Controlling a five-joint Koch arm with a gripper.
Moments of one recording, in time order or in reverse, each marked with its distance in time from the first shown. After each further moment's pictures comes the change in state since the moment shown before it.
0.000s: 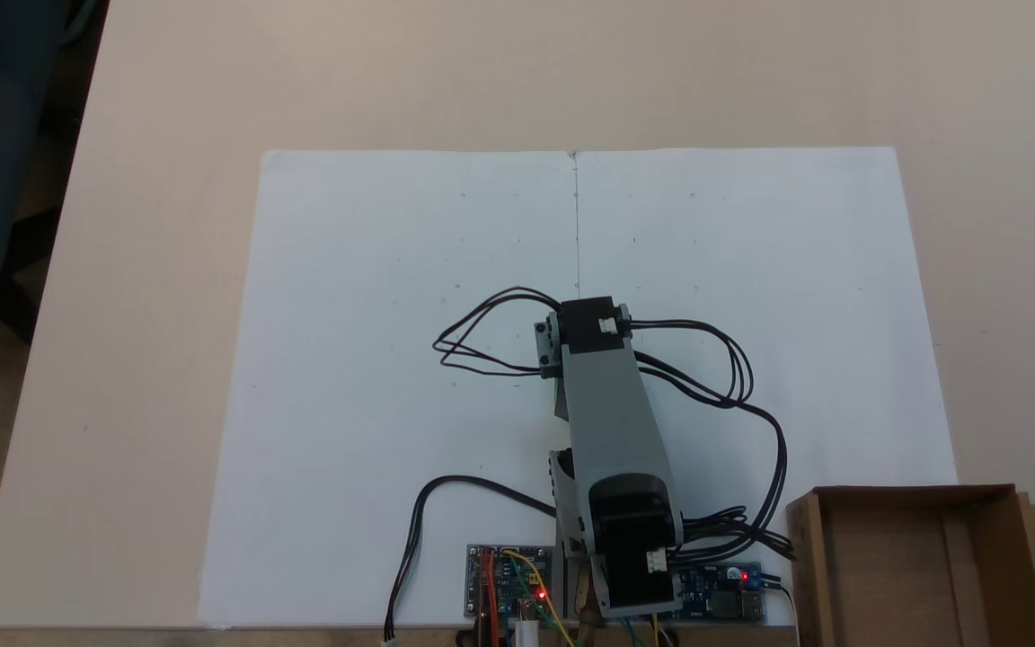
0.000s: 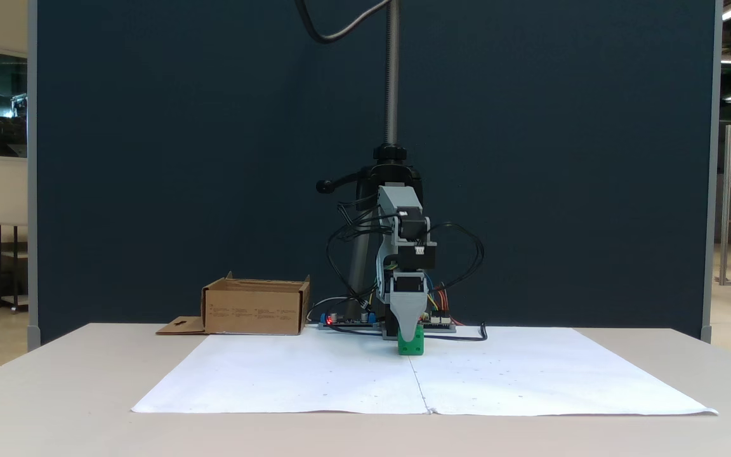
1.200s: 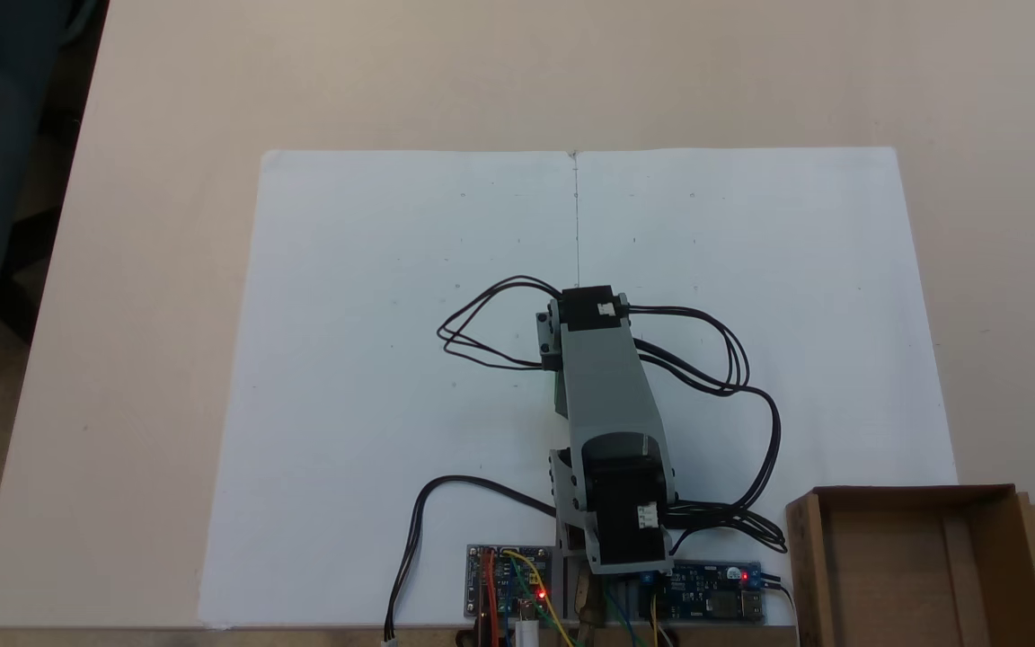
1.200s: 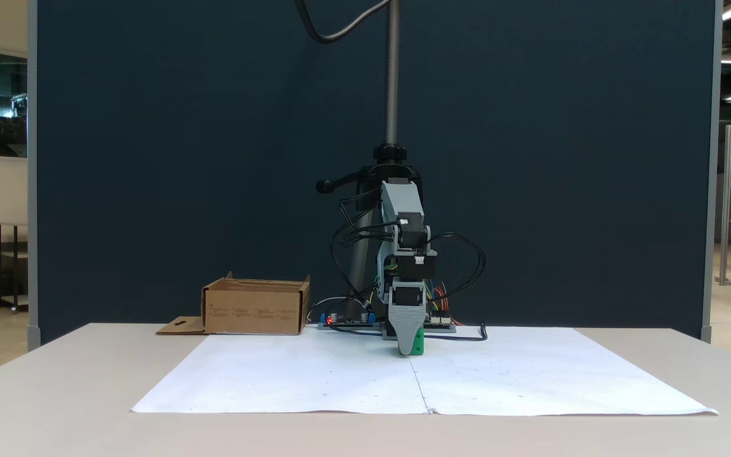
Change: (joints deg) arm 2.0 -7.8 0.0 -3.8 -0.1
